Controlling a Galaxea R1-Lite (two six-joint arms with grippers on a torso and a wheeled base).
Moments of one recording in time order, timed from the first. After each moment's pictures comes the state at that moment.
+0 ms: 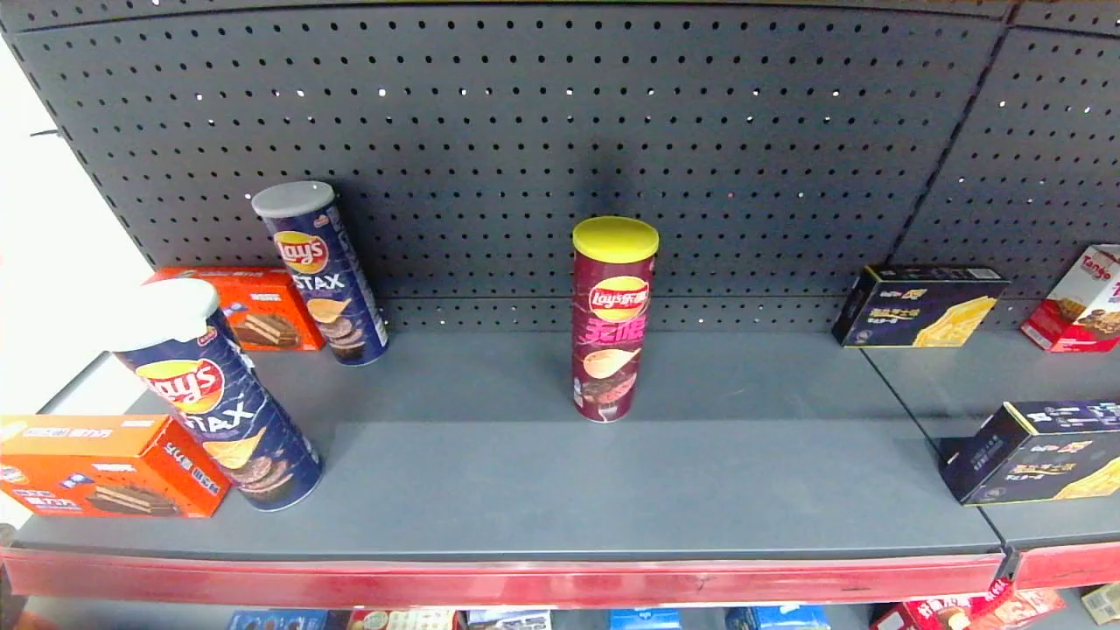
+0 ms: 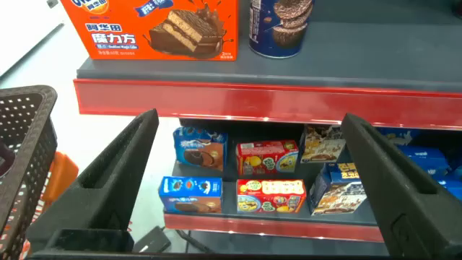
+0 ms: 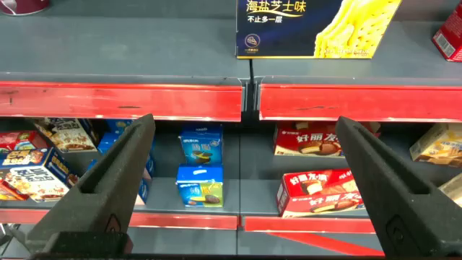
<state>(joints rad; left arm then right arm) 0.00 0.00 0.00 0.00 0.06 -0.02 0.00 0.01 0.00 0.00 0.03 0.00</state>
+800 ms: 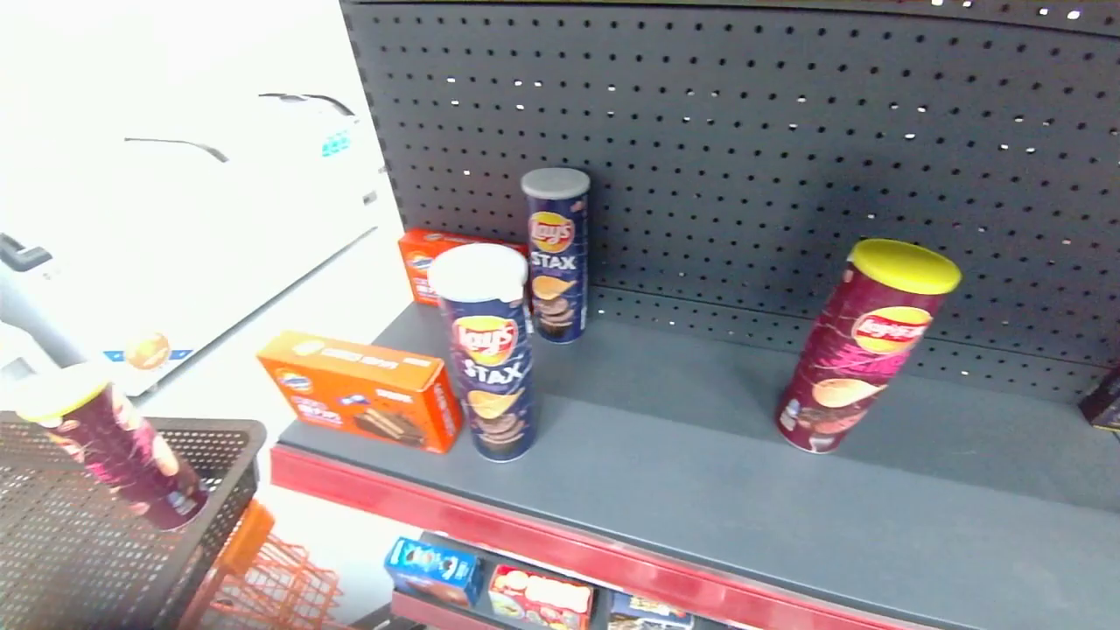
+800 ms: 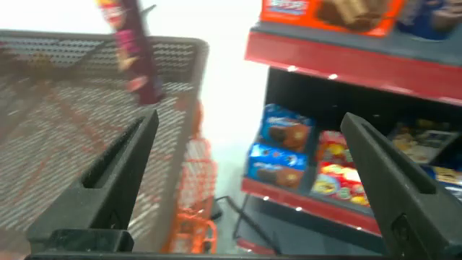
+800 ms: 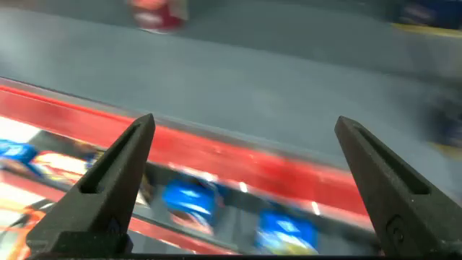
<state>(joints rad) 0.00 0.00 0.00 0.00 0.06 -0.02 0.00 0.01 0.00 0.00 0.02 0.00</state>
